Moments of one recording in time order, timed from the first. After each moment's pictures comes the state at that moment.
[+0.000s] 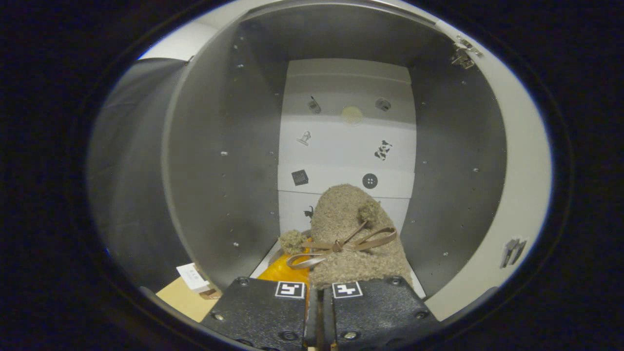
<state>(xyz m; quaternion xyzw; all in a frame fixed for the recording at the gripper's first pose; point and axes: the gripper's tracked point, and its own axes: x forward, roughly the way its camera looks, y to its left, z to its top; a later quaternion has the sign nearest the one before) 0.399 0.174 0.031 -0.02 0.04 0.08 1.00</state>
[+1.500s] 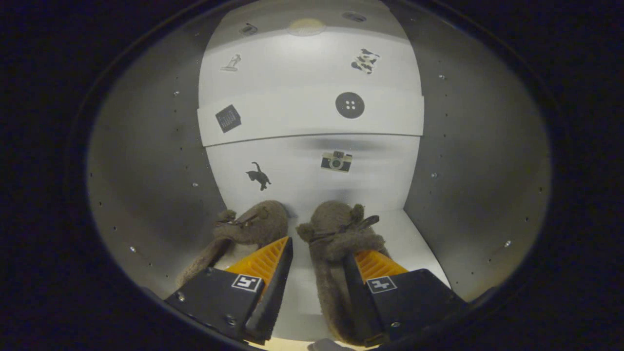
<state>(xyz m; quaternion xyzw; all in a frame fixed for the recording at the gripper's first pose) 0.507 0.145 -0.055 0.02 0.17 0.03 0.98</state>
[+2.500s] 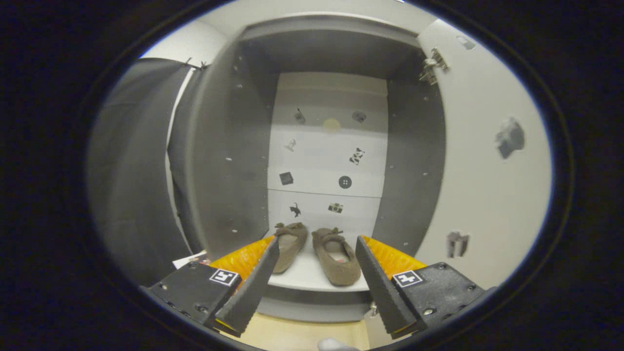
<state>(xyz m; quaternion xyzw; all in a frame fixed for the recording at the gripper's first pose) 0.248 0.143 0.030 -0.02 0.02 0.07 1.00</state>
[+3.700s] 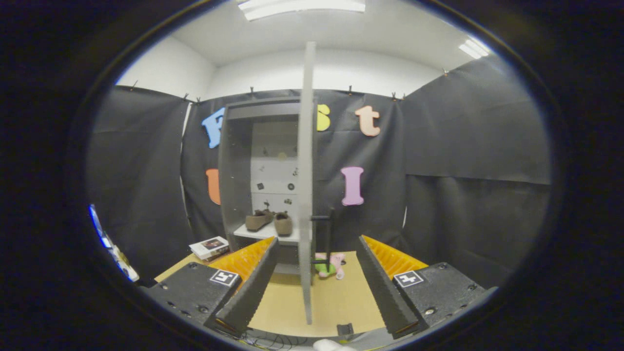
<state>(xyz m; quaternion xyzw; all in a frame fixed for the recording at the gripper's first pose) -0.054 -0.128 0.027 0.01 -0.01 0.01 1.00</state>
